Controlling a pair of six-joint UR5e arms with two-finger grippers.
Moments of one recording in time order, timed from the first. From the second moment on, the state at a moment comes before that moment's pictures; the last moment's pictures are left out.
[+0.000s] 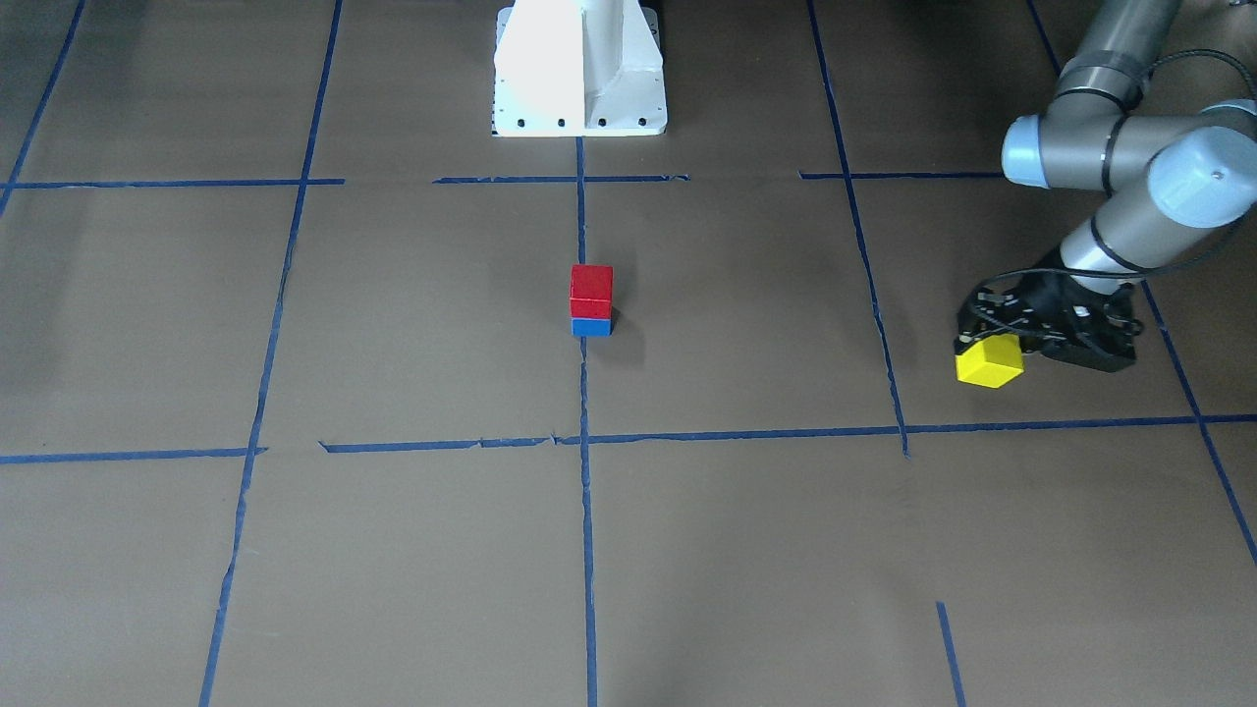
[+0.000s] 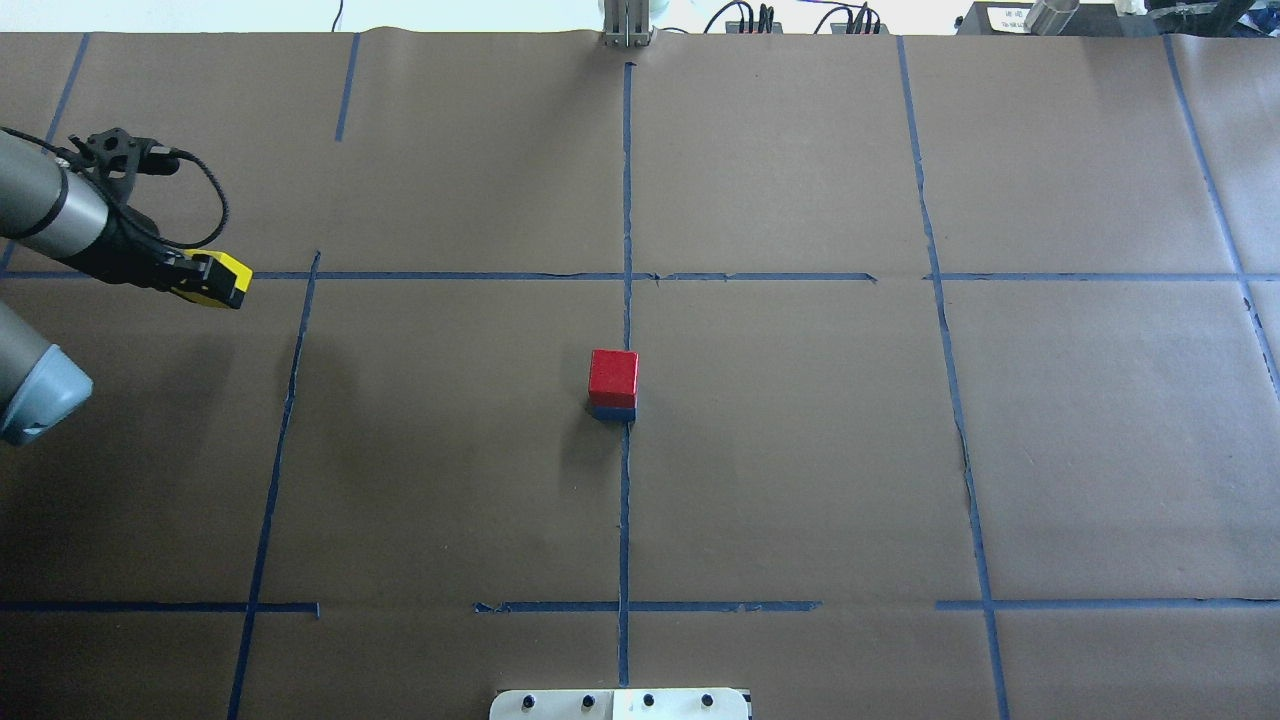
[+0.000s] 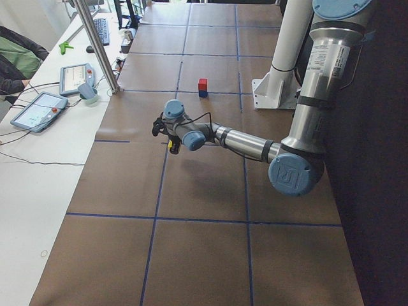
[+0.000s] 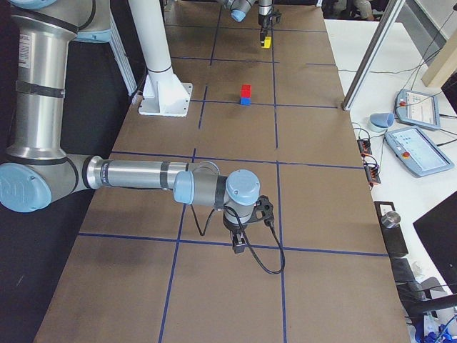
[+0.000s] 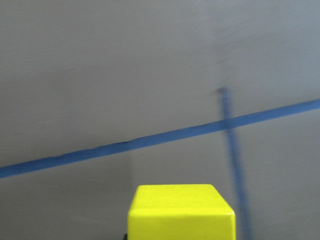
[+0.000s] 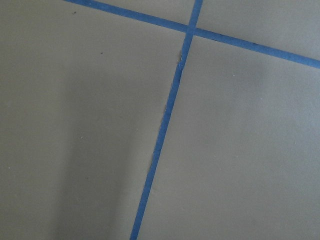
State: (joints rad) left arm -0.95 -1.82 -1.64 -1.99 -2.24 -0.78; right arm 1.57 -1.73 1.74 -1.66 2.34 -0.31
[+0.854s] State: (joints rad) left arm -0.57 -2.36 -1.72 -1.47 -1.97 -1.24; right arm 1.57 -1.73 1.74 -1.66 2.34 -0.31
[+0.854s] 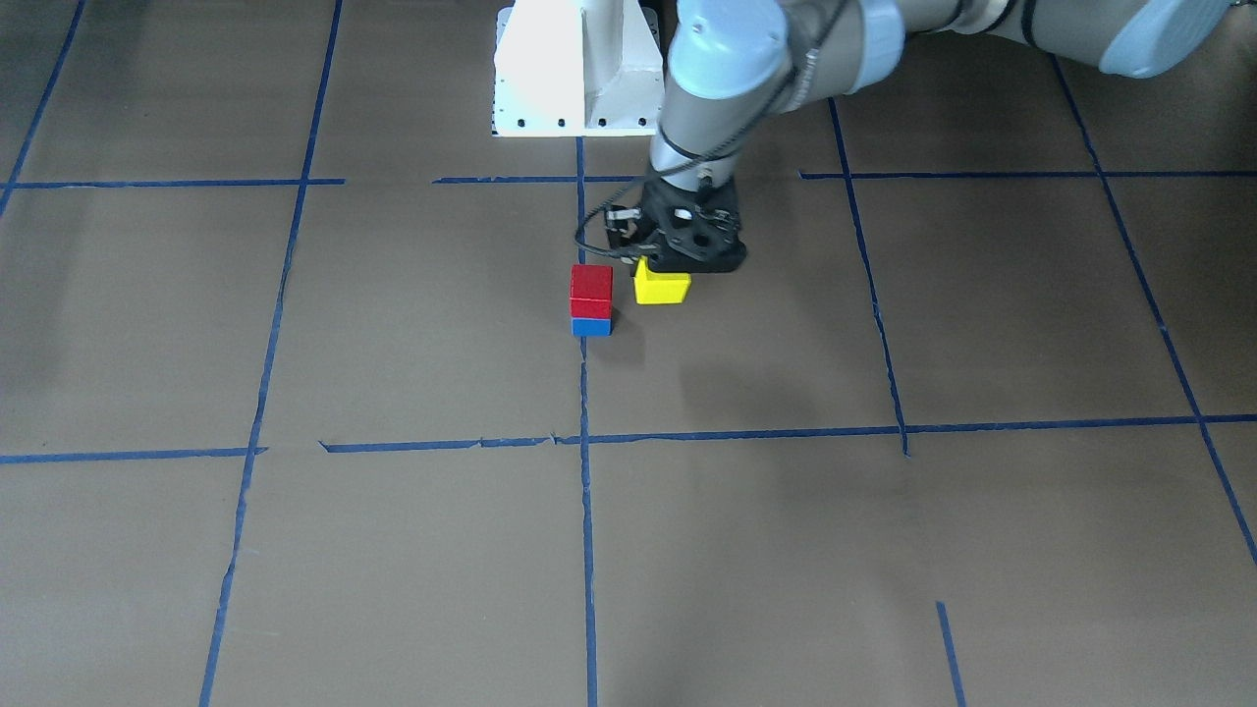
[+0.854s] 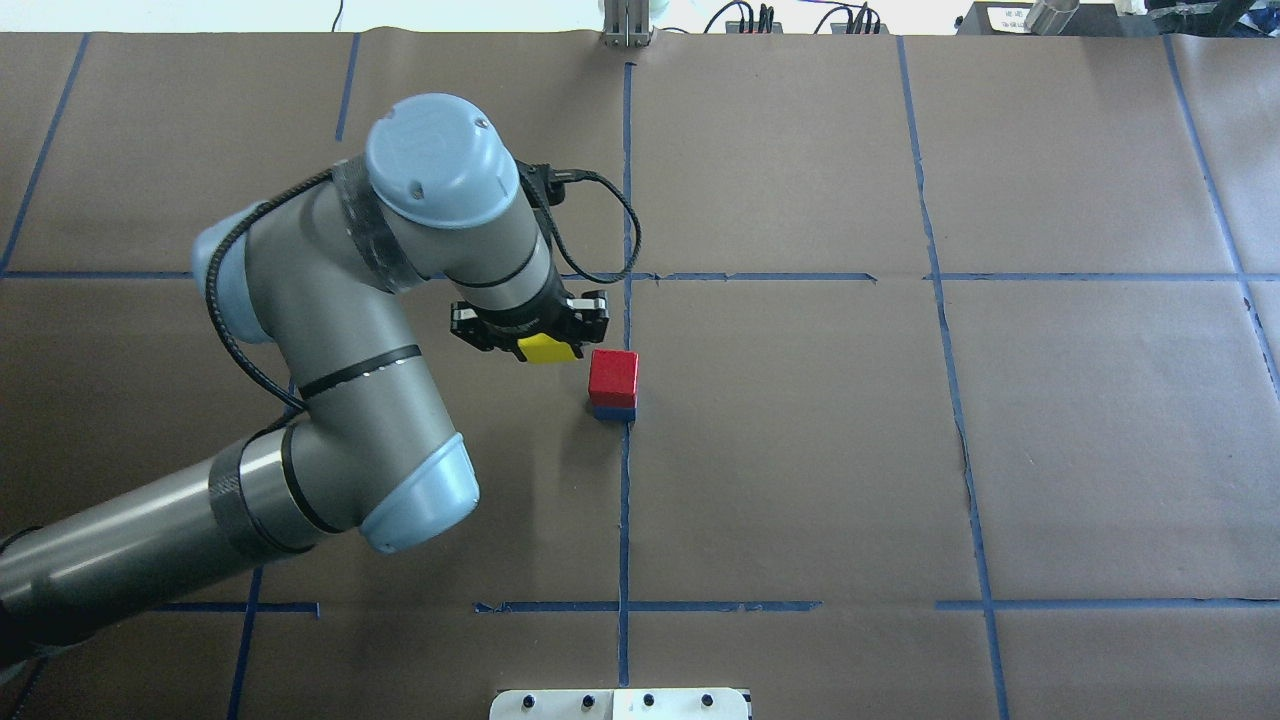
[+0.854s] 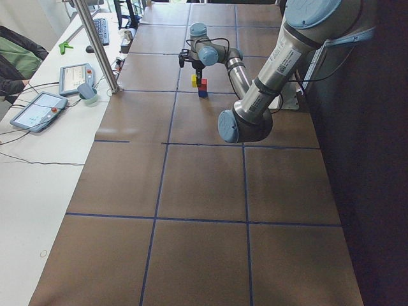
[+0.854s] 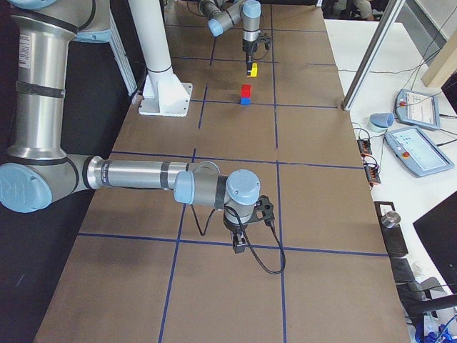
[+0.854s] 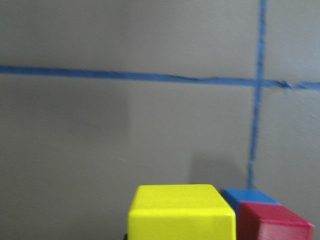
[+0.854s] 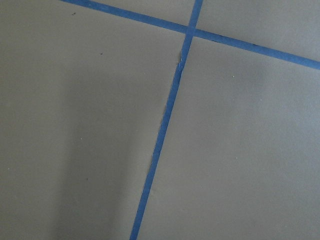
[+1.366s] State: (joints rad) left arm -0.46 -2.42 -1.65 -1.46 -1.86 -1.28; right arm 1.57 -1.73 1.74 -1.66 2.34 -0.31
